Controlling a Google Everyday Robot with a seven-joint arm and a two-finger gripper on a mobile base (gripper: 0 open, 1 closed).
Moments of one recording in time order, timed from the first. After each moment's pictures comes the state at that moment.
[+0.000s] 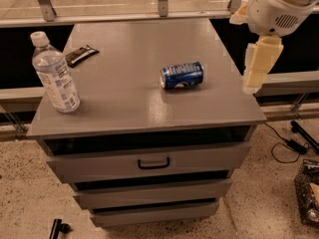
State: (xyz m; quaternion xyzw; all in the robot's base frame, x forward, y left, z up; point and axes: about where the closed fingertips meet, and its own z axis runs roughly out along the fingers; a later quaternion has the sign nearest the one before) arm 0.539 -0.178 0.984 -0.70 0.69 -0.07 0.18
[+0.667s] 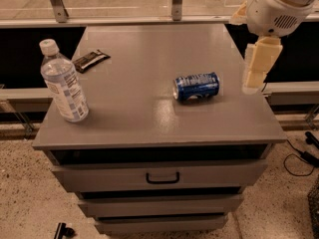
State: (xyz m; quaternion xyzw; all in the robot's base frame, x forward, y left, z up) arm 0.539 -0.178 0.984 -0.70 0.69 -0.07 0.18
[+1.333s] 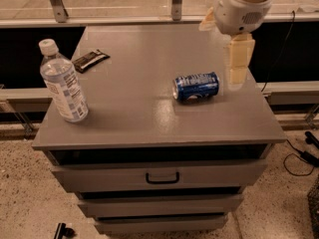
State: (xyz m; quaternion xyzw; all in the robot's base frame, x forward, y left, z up) arm 0.557 -0.137 0.968 -0.78 0.62 -0.06 0.11
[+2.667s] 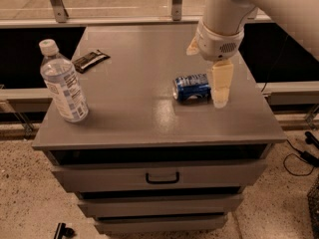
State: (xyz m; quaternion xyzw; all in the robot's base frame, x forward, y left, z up) arm 0.573 -0.114 0.901 -0.80 0.60 -0.05 0.08
